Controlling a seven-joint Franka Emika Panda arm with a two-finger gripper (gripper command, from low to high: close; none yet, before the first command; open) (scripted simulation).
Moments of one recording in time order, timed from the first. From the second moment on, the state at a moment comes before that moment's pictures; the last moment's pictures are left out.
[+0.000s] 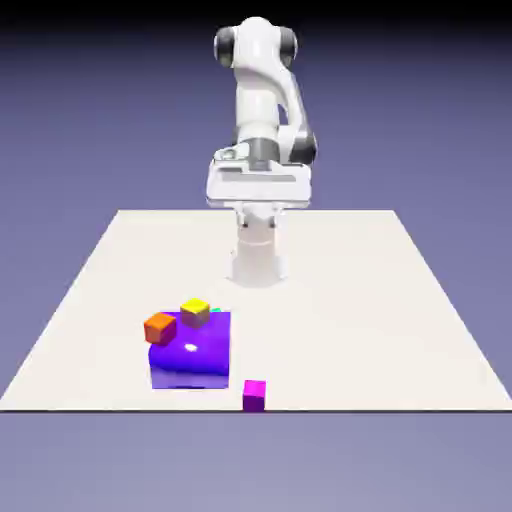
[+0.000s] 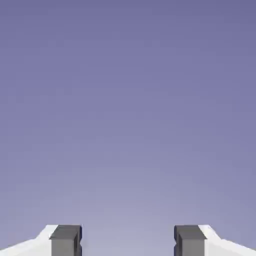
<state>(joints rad) 0.01 -0.53 0.00 -2.77 0.00 3.00 0.74</state>
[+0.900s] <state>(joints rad) -0.02 0.45 0.00 -1.92 0.03 2.09 0.83</state>
